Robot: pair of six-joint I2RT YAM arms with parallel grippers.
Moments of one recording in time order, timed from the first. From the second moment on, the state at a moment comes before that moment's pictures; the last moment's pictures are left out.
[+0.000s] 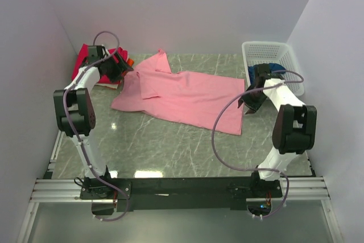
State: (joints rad) left arm 0.10 2.04 1.63 -0.33 0.43 -0.61; right arm -0.04 1.75 1.30 -0.87 -0.05 0.67
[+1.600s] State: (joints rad) left arm 0.18 1.78 1.14 -0.47 0.14 -0.49; right arm -0.01 1.58 0.86 -0.71 -0.09 0.72
